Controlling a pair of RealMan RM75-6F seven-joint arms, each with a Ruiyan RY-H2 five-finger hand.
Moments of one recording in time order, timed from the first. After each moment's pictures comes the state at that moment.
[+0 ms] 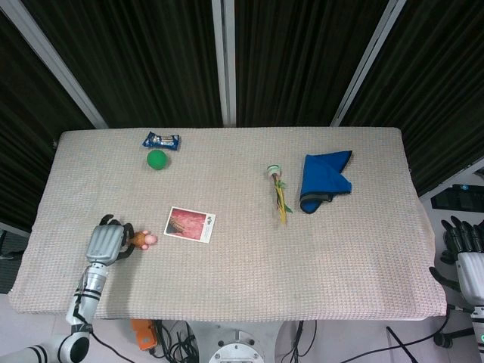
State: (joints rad) left arm -0.37 -1.59 -0.10 -1.30 1.26 1.16 0.23; right arm 0.03 -1.20 0.05 -1.28 -1.50 1.50 0.15
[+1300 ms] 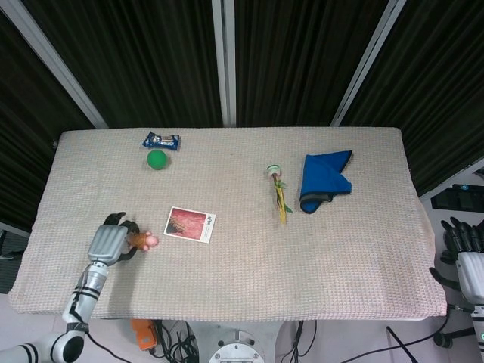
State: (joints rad) left arm -0.41 -1.51 -0.08 -1.41 1.23 1.09 0.27; right arm 0.04 -1.21 0.05 -1.26 -1.49 1.47 0.17
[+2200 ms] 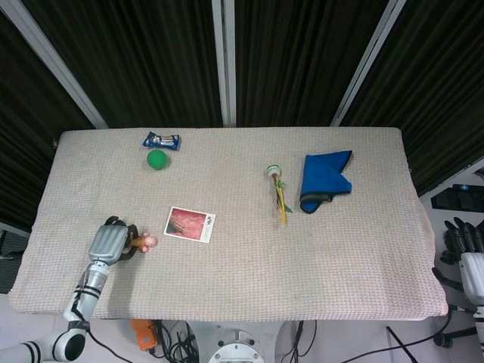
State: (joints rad) left arm -0.41 -1.51 -0.08 -1.39 1.22 1.07 0.26; right arm 0.03 -1.20 0.06 -1.26 -1.49 1.47 0.18
